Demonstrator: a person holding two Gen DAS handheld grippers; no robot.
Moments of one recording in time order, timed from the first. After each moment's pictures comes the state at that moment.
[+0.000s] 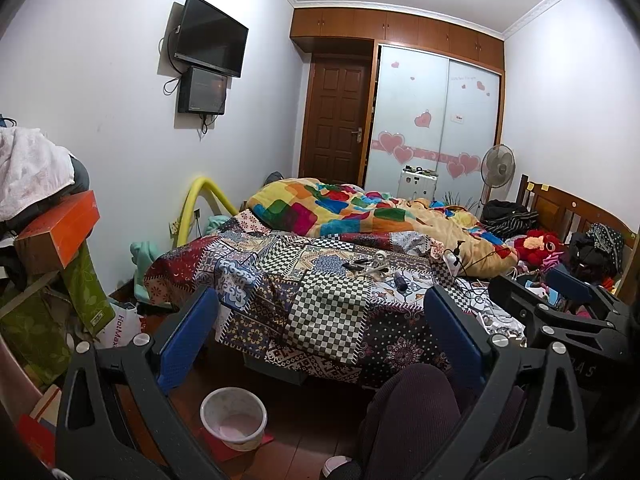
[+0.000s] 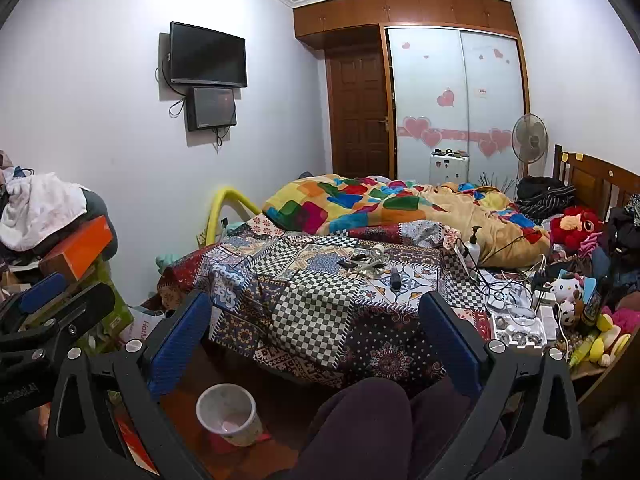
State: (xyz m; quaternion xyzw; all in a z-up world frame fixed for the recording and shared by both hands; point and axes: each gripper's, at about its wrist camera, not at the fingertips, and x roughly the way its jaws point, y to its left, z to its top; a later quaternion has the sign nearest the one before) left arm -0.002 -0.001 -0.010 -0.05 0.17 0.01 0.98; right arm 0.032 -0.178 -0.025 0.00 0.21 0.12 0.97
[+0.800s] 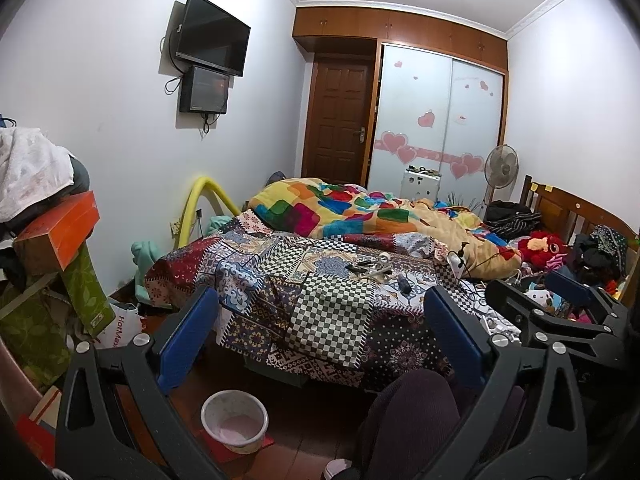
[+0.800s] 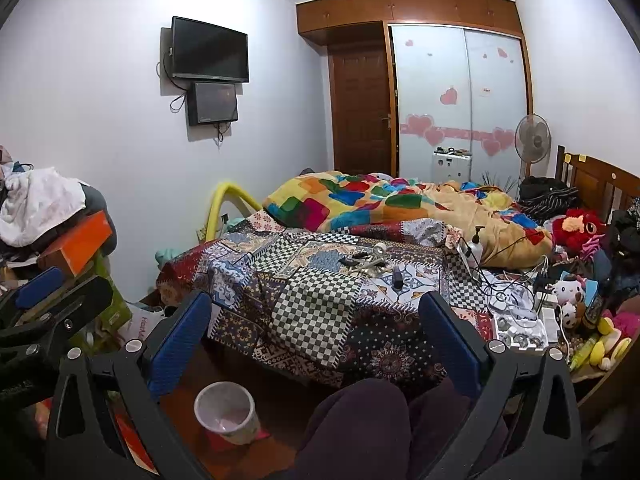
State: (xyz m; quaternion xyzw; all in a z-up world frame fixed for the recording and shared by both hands) left arm 0.012 -0.004 -0.012 -0.05 0.17 0.02 0.98; right arm 0.050 -0.178 -0.025 -0.01 0.21 0.12 0.97
